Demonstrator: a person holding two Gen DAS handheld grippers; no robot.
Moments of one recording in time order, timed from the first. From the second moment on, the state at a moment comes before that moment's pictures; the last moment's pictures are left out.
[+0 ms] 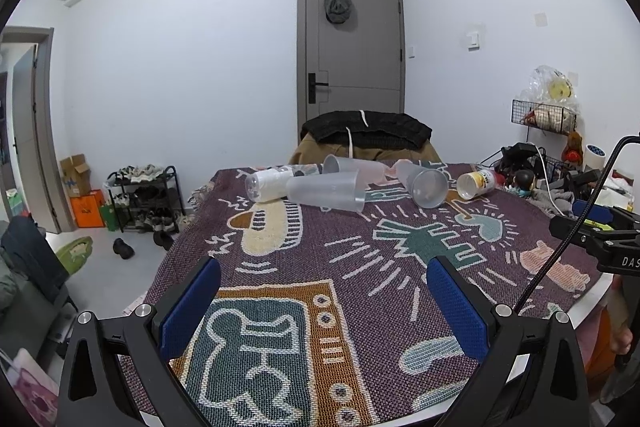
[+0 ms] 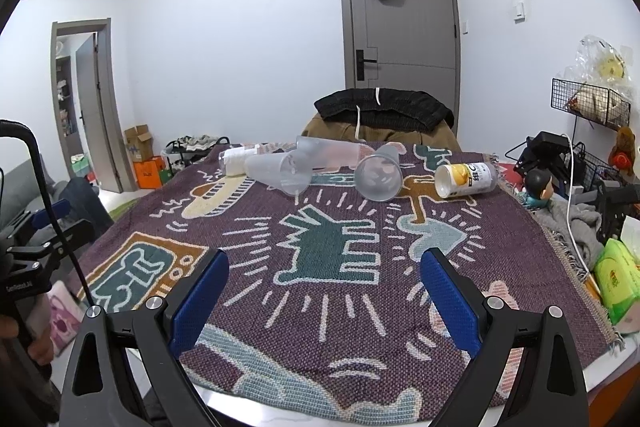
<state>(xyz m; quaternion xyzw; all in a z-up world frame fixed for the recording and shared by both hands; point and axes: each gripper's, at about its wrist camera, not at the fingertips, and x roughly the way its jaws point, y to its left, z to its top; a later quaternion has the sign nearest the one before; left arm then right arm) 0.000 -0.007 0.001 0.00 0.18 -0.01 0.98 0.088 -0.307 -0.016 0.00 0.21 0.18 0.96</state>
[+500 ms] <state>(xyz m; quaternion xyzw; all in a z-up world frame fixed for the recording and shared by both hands) 0.003 -0.003 0.001 -0.01 0.18 0.00 0.98 0.088 -0.307 -0.016 0.00 0.21 0.18 0.96</state>
